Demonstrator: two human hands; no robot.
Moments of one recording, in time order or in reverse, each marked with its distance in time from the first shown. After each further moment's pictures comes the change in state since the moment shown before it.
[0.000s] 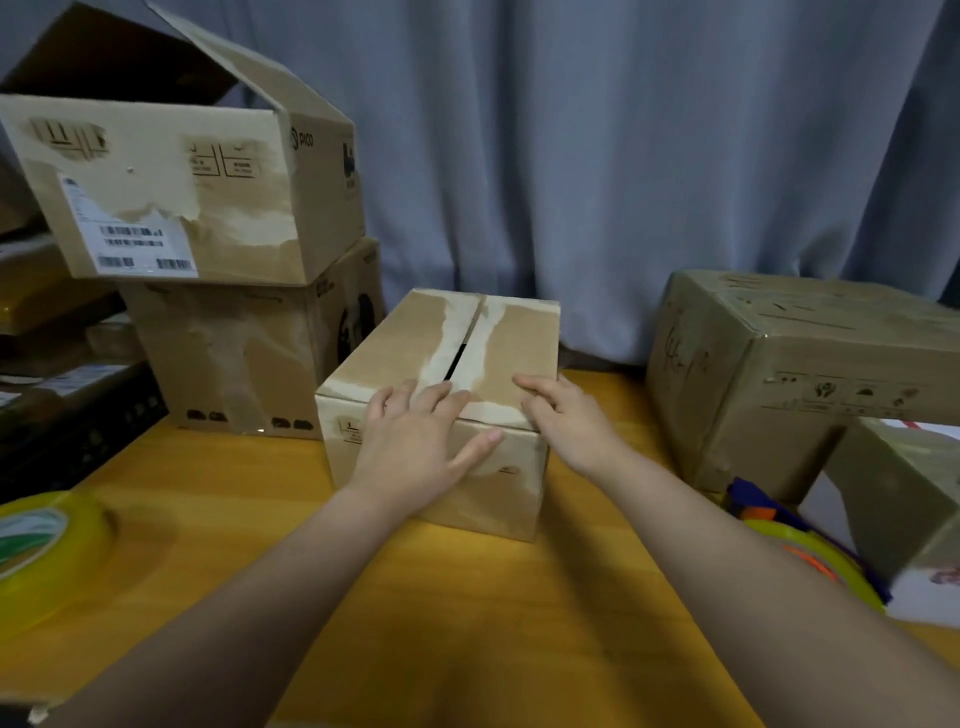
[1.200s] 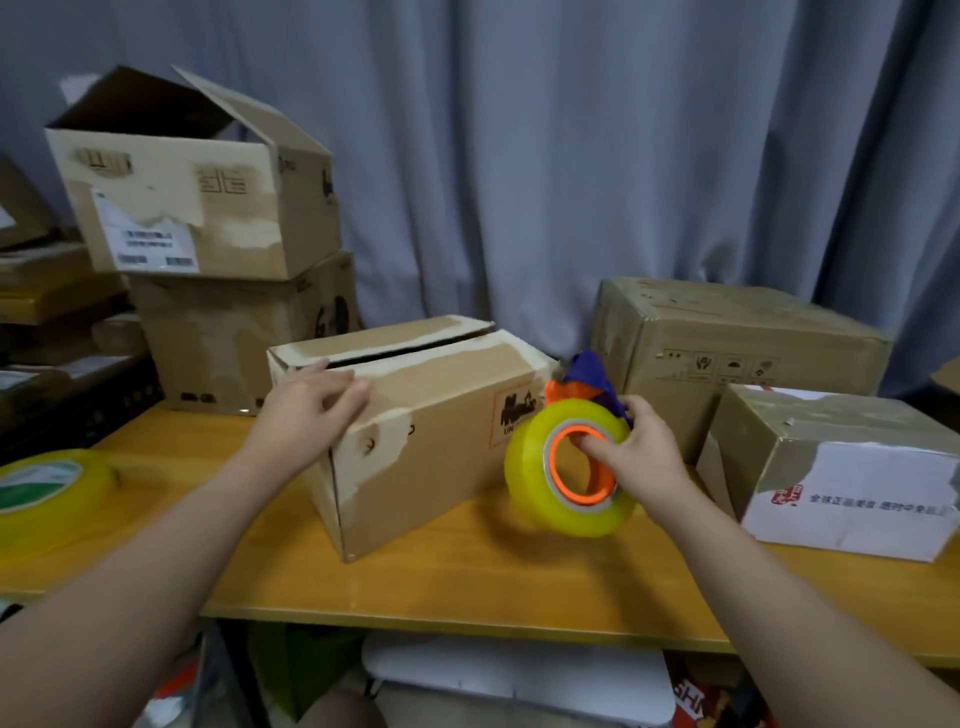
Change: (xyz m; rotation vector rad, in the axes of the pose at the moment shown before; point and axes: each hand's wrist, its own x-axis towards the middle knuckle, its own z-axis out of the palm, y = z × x) left_hand -0.067 -0.012 -0.050 -0.415 0.247 -0.097; right_hand -0.139 0.047 -0.084 0.137 0.331 0.118
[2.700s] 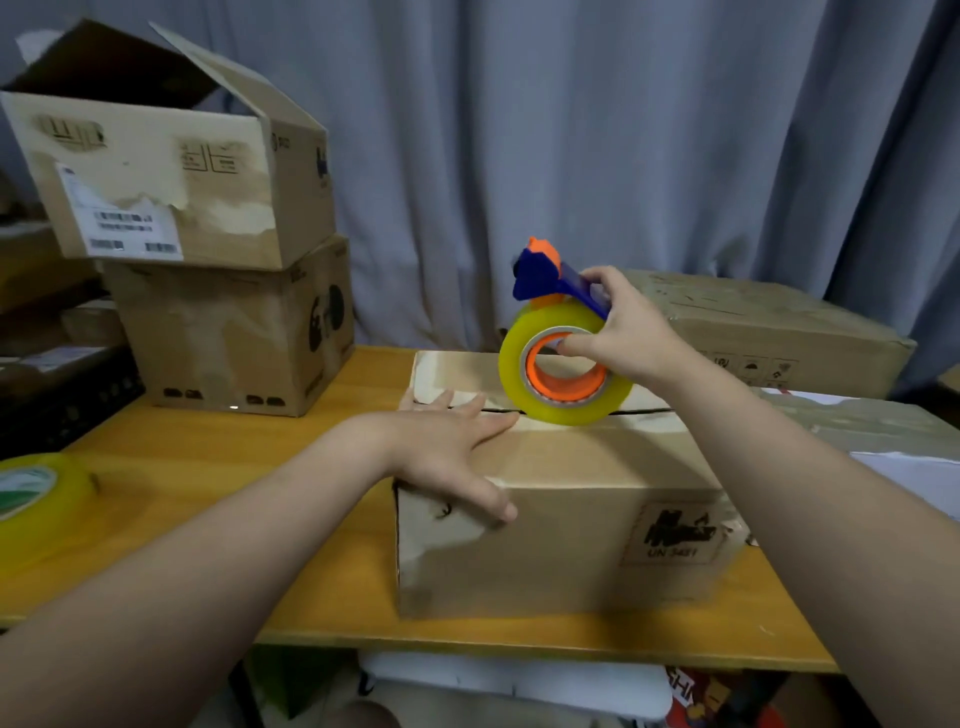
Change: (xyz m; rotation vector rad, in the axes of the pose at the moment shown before) left_hand 0.027 0.081 0.028 0.401 -0.971 0.228; right_hand 0.077 -0.094 0.000 -0.205 -0.131 -0.269
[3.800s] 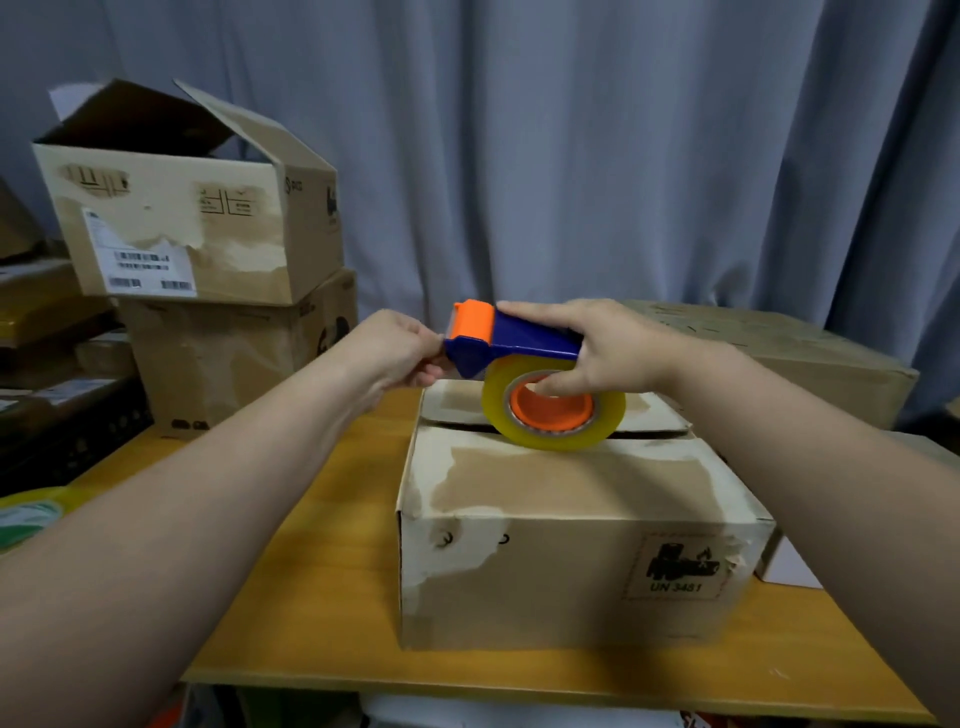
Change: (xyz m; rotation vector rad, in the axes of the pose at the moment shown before) left_hand -0.014 -0.023 -0.070 -1.217 0.653 -0.242; right_hand 0.019 -0.031 -0.019 -0.438 -0.367 -0.351
